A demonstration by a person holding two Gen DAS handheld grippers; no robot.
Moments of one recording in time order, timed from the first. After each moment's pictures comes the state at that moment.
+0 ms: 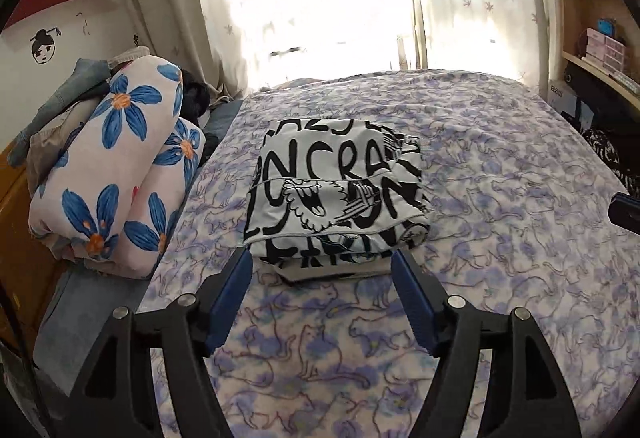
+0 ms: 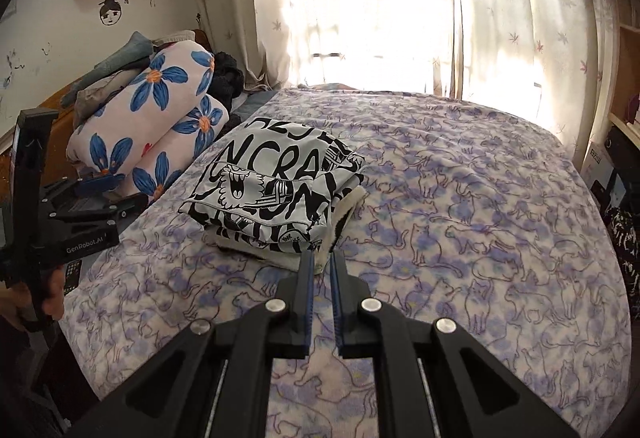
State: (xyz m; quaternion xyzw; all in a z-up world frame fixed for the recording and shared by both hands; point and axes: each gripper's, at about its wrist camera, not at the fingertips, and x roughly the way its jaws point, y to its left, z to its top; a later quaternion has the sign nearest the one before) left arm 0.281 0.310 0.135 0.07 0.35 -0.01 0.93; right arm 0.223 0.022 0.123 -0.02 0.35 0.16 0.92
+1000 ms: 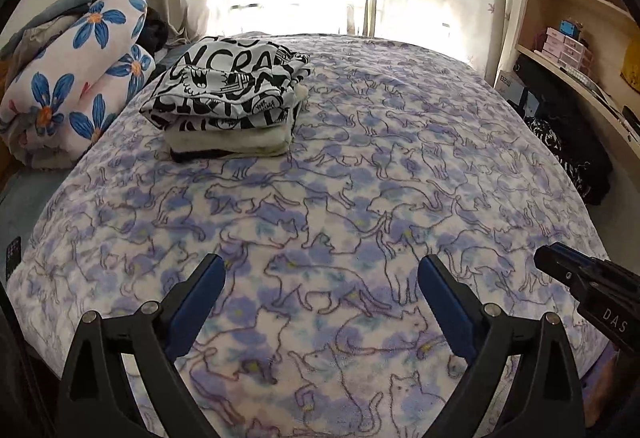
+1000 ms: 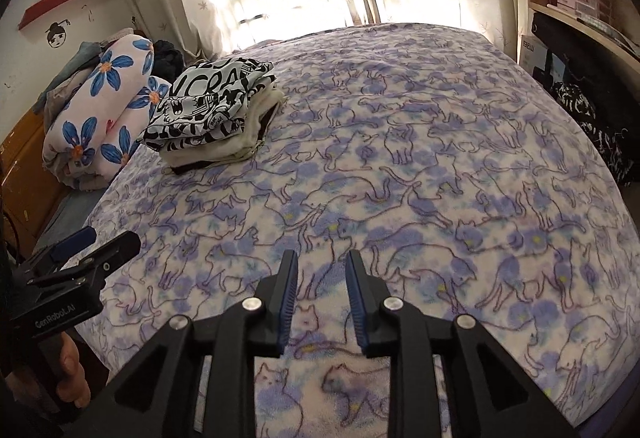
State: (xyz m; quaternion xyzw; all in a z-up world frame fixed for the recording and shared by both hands) left arm 0.099 0.163 0.030 -0.03 0.40 -0.06 0.91; right arm 0.071 -0.105 0.007 0.07 0.42 0.07 0.90
